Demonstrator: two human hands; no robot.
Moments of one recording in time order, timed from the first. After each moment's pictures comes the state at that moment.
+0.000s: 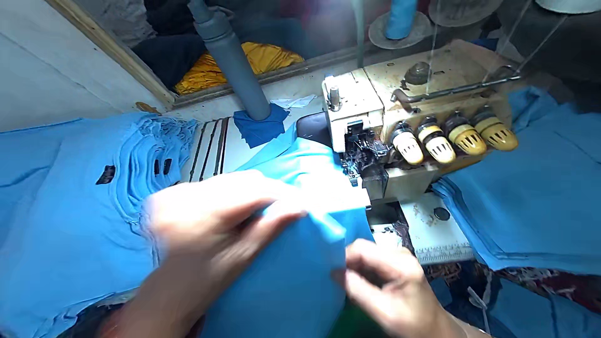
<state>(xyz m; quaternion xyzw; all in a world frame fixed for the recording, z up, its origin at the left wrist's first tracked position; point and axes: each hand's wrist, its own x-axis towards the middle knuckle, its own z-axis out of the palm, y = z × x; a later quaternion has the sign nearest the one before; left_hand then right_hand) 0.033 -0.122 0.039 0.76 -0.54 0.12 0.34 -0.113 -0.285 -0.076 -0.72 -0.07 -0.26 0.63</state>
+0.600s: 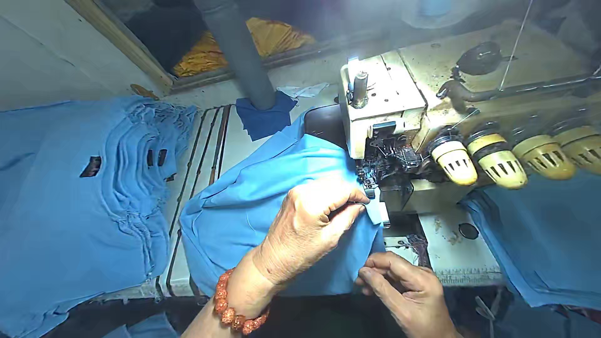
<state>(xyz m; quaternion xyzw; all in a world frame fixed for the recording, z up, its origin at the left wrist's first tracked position) 0.052 -0.191 -0.041 0.75 -0.53 0.00 0.40 -0.113 -0.297 -0.148 -0.69 0.05 -0.27 0.67</state>
